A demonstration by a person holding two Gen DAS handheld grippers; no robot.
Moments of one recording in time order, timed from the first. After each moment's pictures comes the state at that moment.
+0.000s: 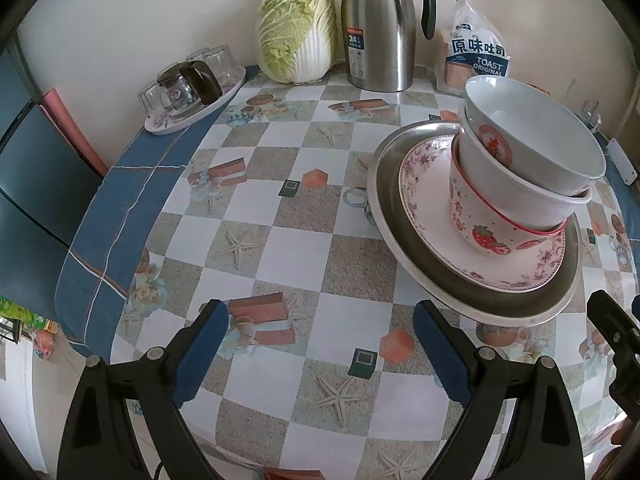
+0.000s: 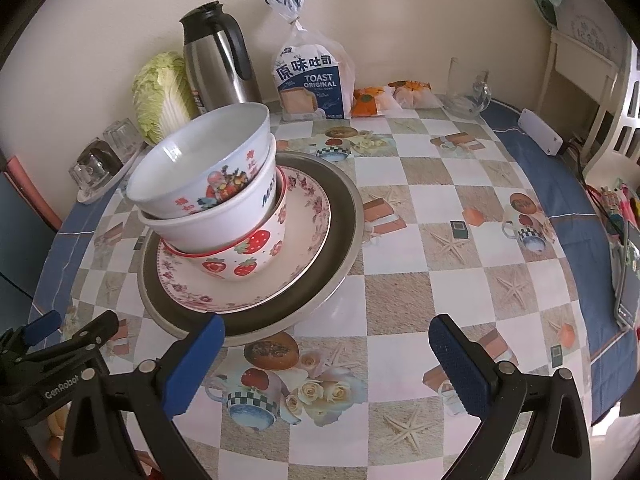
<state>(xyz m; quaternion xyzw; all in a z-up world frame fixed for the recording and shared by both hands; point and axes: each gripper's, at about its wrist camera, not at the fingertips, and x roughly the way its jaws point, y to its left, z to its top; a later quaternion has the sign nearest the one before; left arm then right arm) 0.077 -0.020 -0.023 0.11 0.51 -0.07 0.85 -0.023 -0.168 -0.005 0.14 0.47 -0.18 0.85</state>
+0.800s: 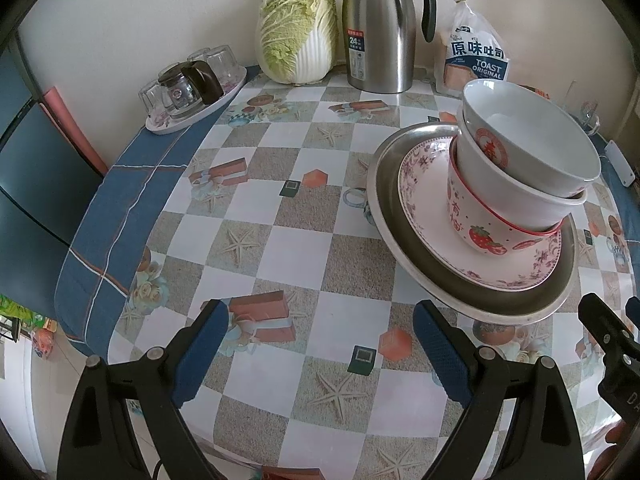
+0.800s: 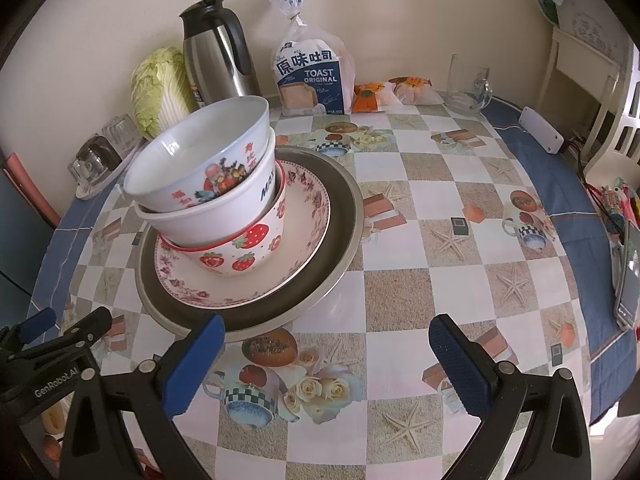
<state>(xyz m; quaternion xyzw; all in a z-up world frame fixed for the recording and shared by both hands) 0.074 -0.018 -0.019 0.11 0.51 -0.07 0.85 -0.023 -0.168 -0.008 0.14 0.48 -0.18 0.85</state>
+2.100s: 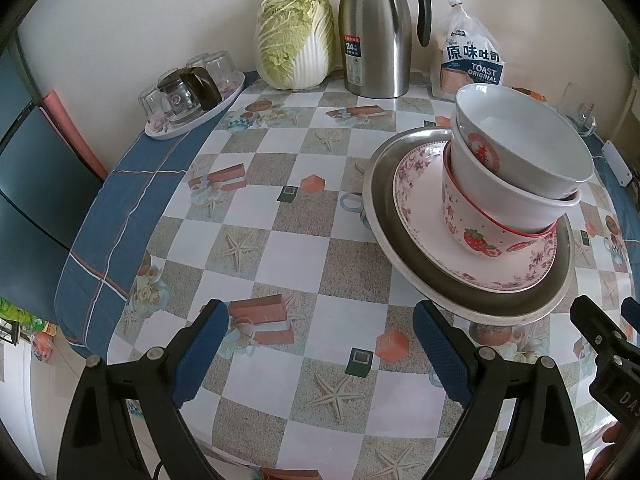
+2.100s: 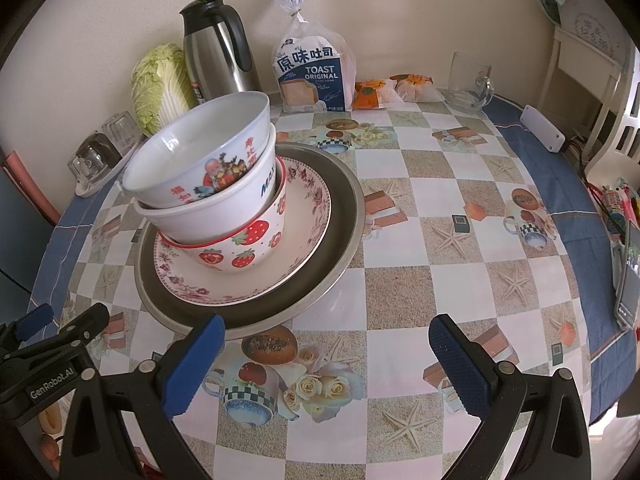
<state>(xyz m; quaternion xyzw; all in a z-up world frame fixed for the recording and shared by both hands) 0.072 -0.021 -0.015 0.11 0.50 -0.07 0.85 -0.023 -0.167 -0.010 0.14 0.48 -0.18 0.85</state>
